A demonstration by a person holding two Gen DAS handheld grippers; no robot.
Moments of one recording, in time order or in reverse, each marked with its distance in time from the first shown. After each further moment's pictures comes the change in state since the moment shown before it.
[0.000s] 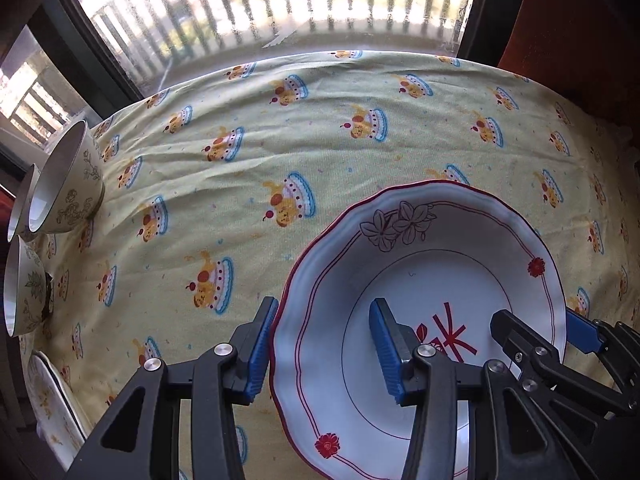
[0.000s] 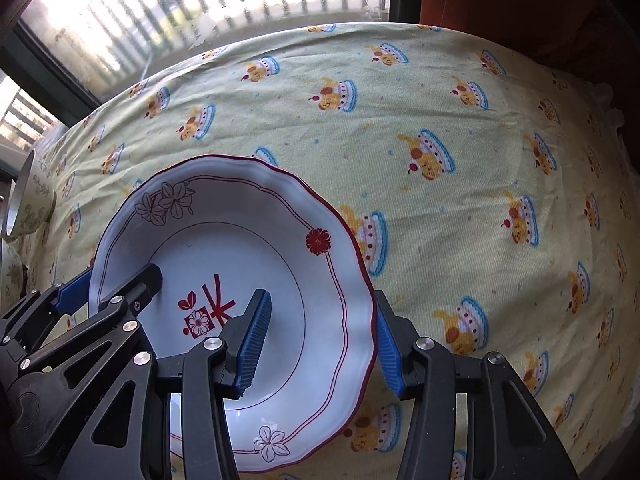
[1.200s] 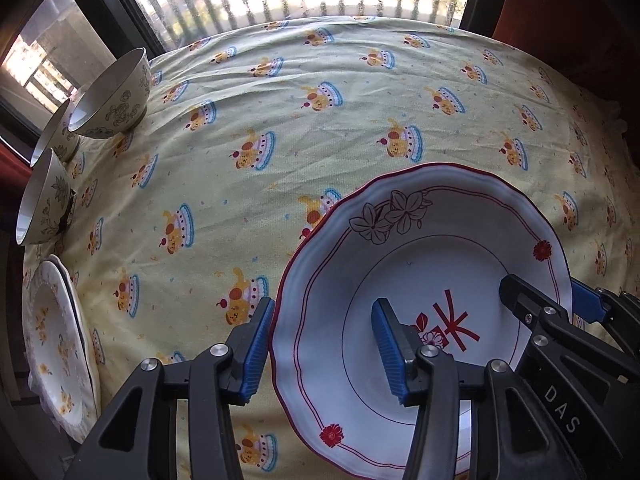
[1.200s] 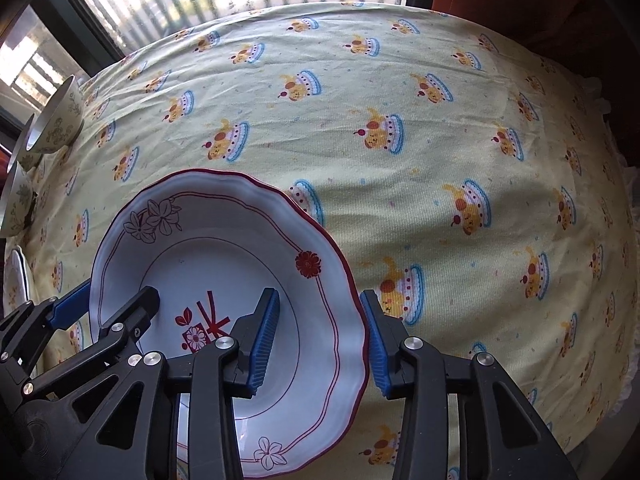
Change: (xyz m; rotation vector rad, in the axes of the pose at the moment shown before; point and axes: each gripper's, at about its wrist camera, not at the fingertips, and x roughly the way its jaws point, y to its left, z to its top) left arm -0.032 0.015 -0.084 -0.040 0.045 -0.004; right arm -0.039 0.007 -0.091 -0.082 0.016 -0.029
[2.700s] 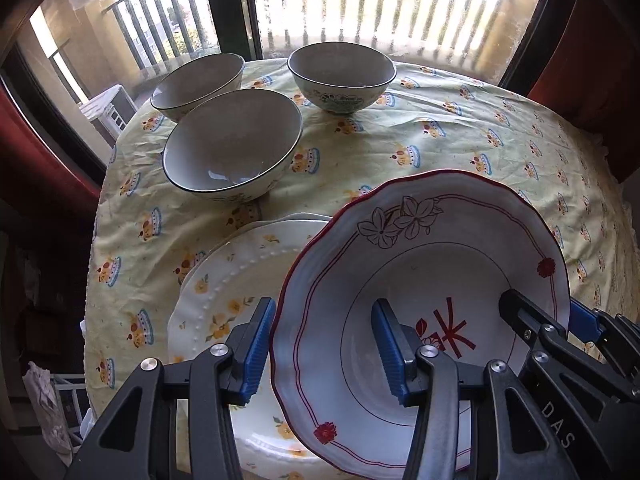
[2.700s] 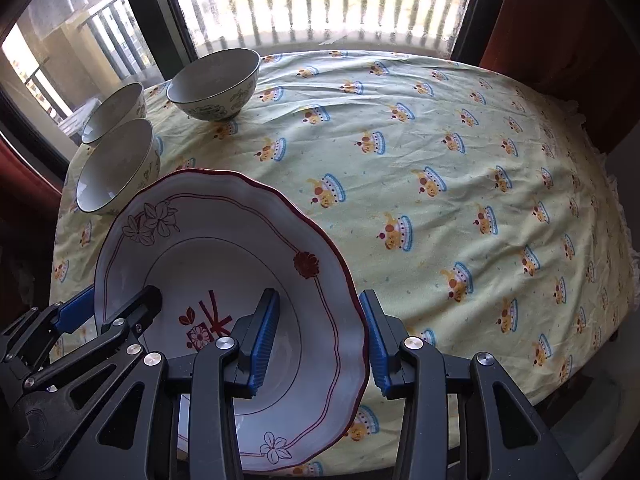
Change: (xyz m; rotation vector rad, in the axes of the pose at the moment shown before) left arm -0.051 0.299 -0.059 0.023 -0.117 -0.090; right arm -0.066 0.299 -0.067 0.088 -0.138 -0.072
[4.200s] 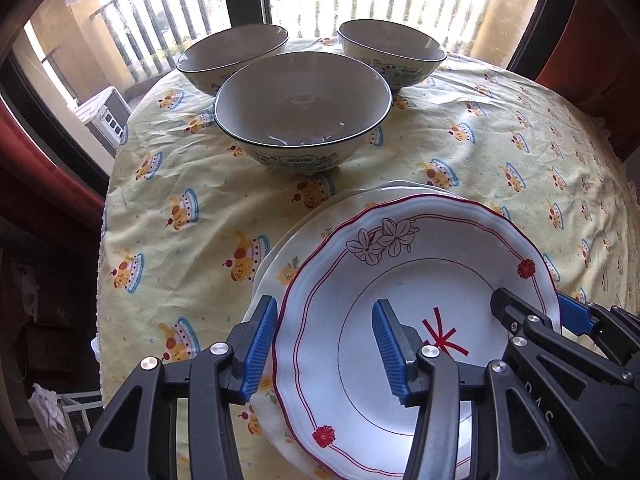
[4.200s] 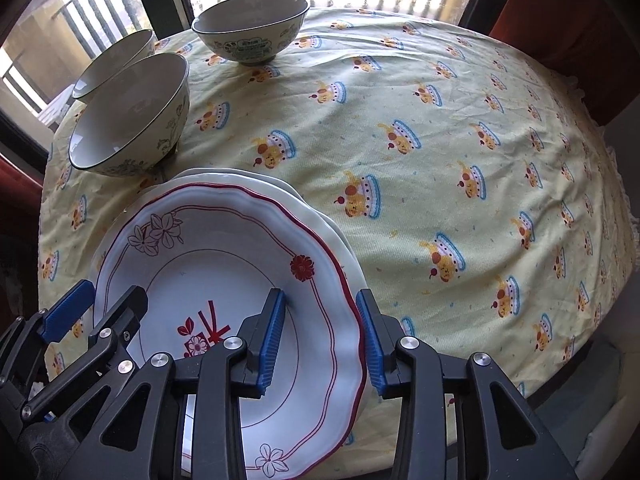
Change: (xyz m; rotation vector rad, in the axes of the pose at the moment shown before) left arm 0.032 0.068 -0.015 0.060 0.009 -0.025; right arm 0.042 0.083 -0.021 0.047 0.092 -0.080
